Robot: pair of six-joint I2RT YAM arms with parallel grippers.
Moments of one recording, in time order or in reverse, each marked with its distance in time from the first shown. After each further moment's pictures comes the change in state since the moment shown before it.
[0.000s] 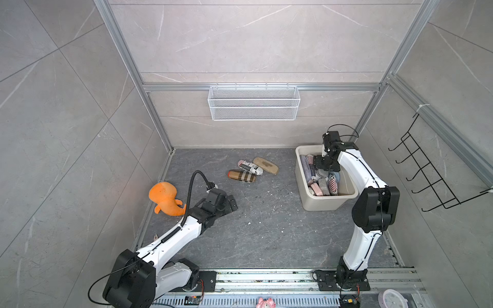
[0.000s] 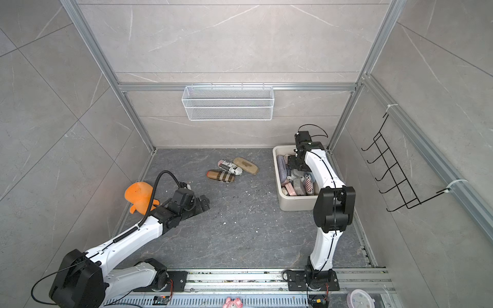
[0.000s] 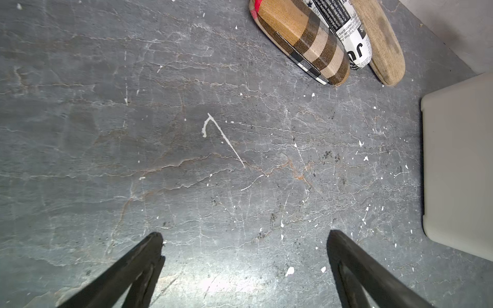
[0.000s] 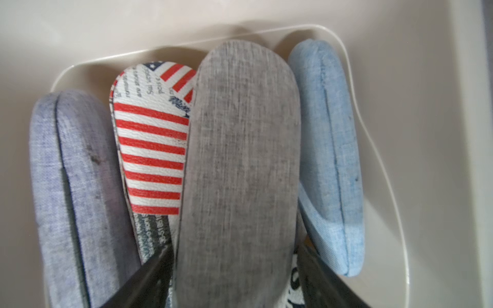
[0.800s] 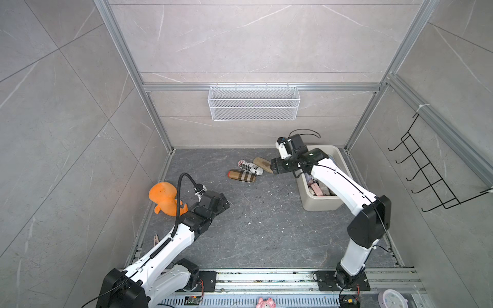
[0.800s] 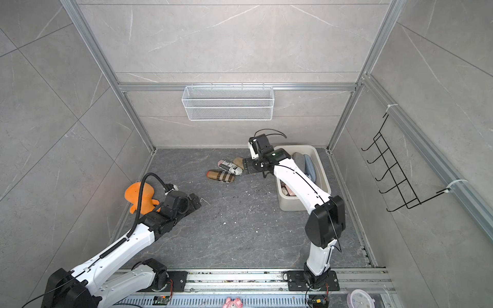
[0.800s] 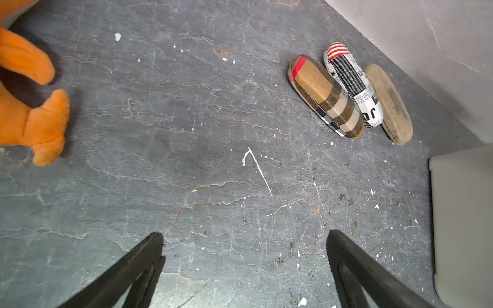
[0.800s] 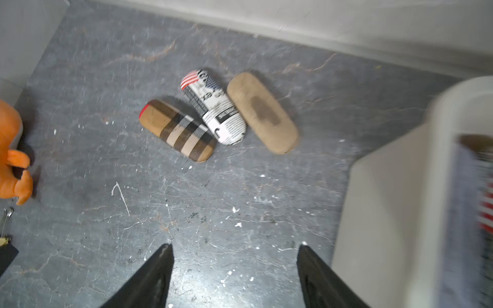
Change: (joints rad) left arm 0.030 -0.152 -0.037 -0.072 -0.192 -0.102; right arm 0.473 -0.070 -0.028 0.197 -0.131 0.029
